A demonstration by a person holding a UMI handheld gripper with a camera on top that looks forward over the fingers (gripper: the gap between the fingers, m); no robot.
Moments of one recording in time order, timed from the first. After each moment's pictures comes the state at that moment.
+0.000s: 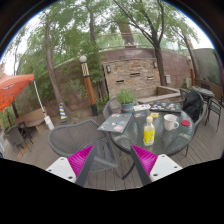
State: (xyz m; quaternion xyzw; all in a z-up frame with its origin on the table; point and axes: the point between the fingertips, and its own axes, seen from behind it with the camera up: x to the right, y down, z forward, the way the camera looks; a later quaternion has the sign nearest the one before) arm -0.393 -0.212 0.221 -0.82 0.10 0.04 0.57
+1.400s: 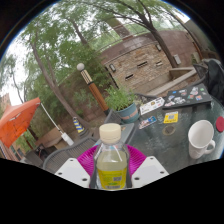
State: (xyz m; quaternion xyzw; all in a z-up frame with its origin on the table) arm -0.219 0.094 0.143 -0.79 0.12 0.21 0.57
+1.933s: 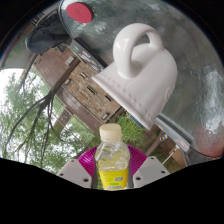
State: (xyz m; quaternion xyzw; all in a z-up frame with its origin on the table) arm -0.053 0.115 0.207 -0.25 0.63 0.69 0.26
